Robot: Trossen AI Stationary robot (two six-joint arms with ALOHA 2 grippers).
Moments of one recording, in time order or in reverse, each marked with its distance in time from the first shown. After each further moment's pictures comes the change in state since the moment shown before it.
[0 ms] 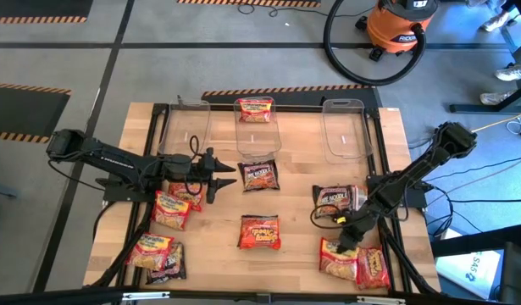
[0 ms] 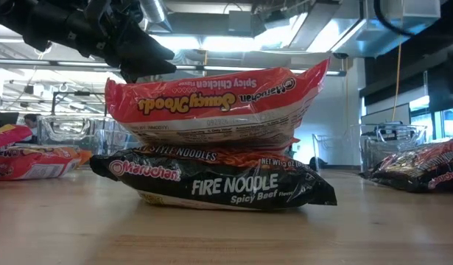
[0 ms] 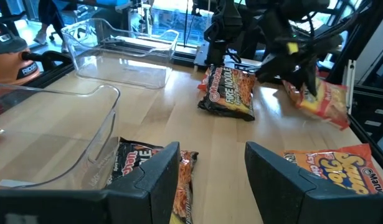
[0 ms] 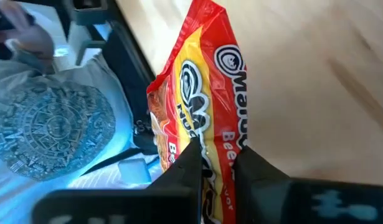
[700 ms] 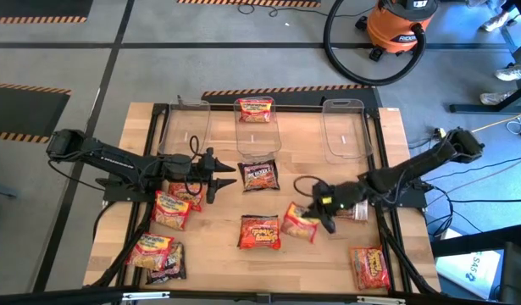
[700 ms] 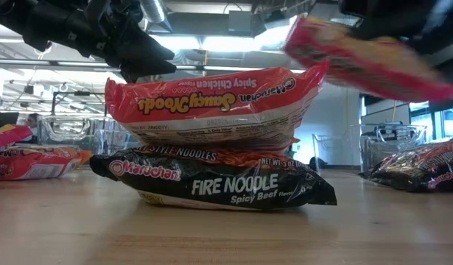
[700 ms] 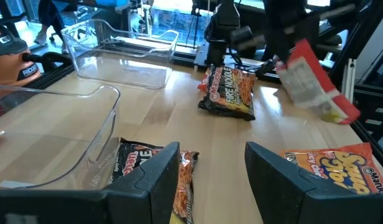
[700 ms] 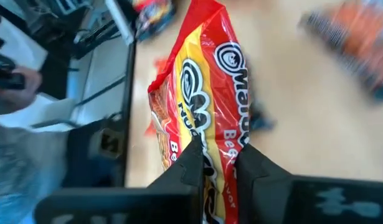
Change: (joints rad) left arm 0.000 0.000 0.000 0.000 -0.004 0.013; right arm -0.361 0.000 0.308 -0.186 0.247 -0.859
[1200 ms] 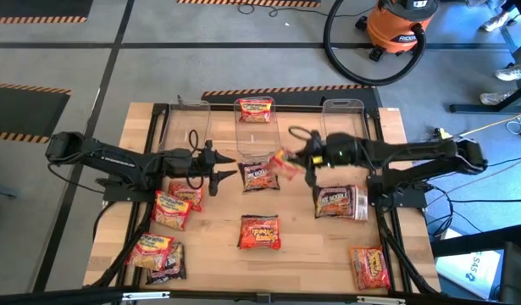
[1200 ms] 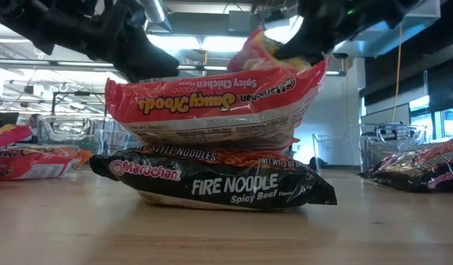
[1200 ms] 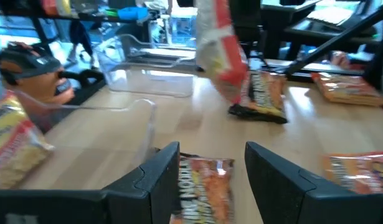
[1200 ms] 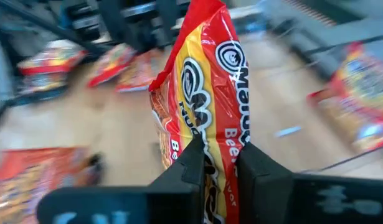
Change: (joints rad) left arm 0.098 0.000 0.000 0.011 -0.003 0.124; right arm -0.482 0.030 0.139 0.009 -0.031 -0.583
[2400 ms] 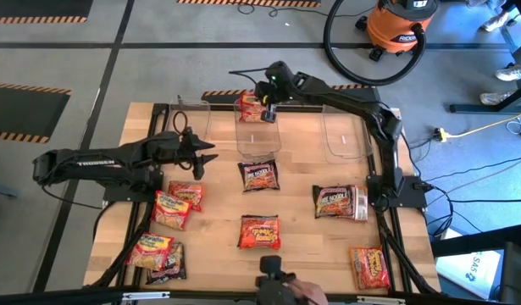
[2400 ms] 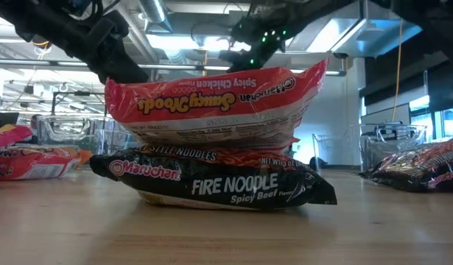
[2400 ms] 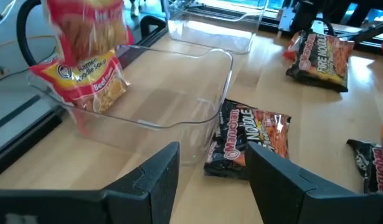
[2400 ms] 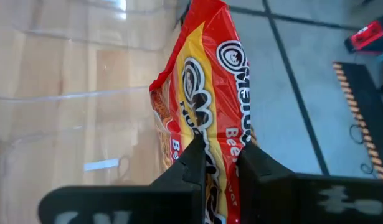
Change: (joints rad) left arm 0.233 -0.333 0.053 -0.586 0.086 -0.045; right arm -0.417 0.869 1.077 -0.528 -0.095 -0.604
